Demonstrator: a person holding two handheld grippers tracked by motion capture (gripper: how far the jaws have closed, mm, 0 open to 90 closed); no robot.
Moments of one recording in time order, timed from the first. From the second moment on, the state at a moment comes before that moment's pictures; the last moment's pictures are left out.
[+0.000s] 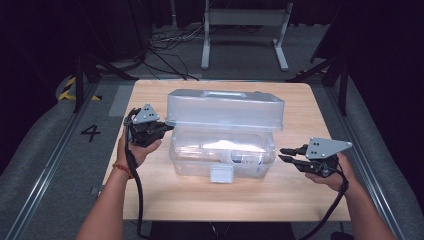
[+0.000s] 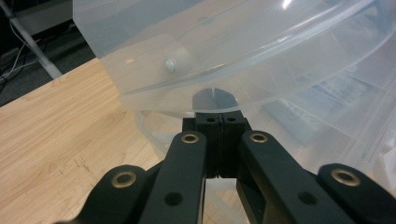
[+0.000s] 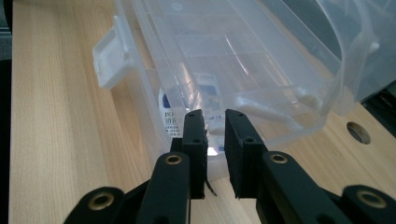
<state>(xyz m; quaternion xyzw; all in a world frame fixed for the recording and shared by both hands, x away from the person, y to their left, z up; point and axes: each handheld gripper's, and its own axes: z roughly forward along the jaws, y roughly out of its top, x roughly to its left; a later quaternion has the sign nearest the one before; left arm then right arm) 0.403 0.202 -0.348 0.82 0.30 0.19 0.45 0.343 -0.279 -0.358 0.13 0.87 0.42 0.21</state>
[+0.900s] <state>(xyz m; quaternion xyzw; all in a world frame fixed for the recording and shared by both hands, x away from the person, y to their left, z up) 0.380 0.209 -0.364 0.83 0.30 0.20 0.43 0.344 -0.297 -0.381 0.18 0.86 0.43 0.19</state>
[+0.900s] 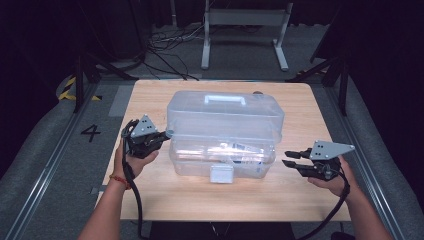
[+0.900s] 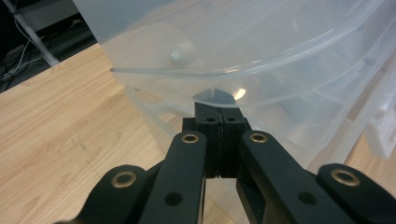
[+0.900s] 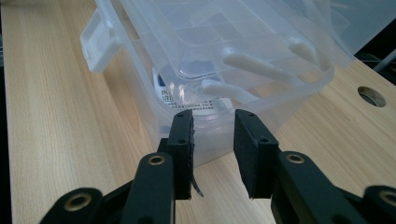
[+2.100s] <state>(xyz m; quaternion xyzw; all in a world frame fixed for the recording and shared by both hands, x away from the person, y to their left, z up) 0.356 0.217 -0.397 0.85 0.30 0.18 0.39 0.348 -0.290 -0.395 0.21 0.87 0.42 0.17</state>
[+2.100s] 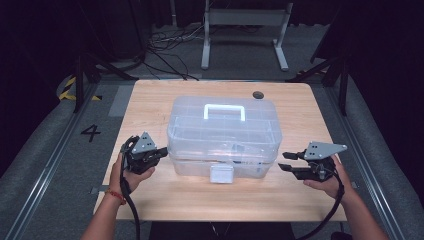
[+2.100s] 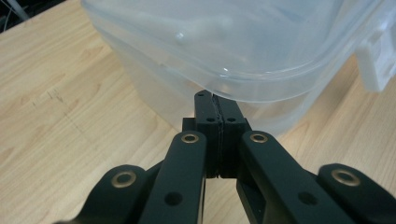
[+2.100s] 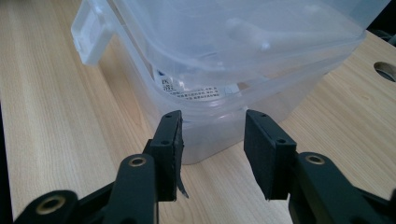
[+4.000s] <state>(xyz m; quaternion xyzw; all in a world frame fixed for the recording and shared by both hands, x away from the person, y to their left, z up) 0.310 0.274 -0.451 0.88 0.34 0.17 0.29 0.336 -0.364 -0.442 0.32 0.86 0.36 0.20</state>
